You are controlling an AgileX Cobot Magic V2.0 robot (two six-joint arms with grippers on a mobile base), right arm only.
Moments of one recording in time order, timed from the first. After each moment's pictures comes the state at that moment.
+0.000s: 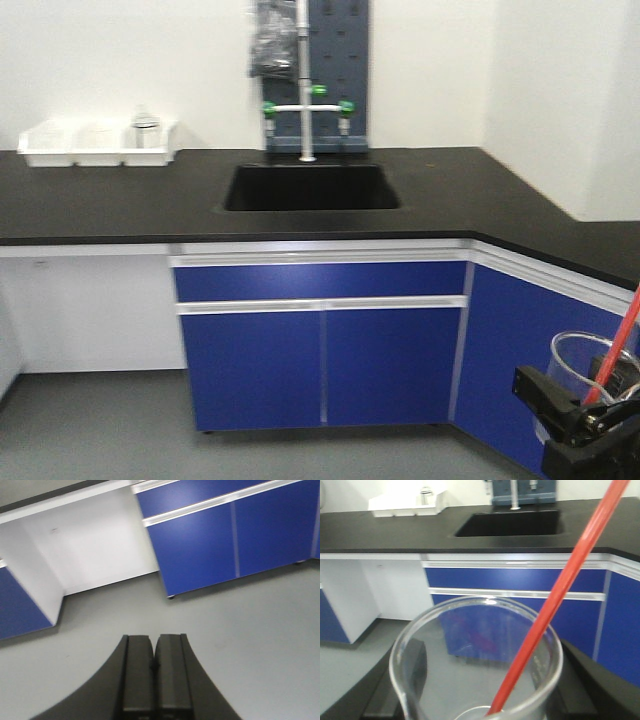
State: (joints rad) arm 0.41 0.85 -0.59 -1.21 0.06 1.32
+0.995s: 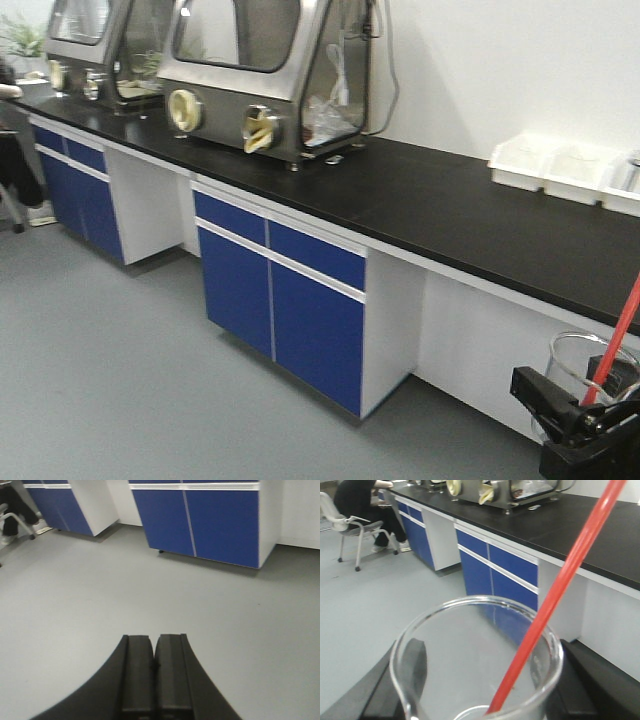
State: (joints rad) arm 0.41 0.85 -0.59 -1.21 0.06 1.32
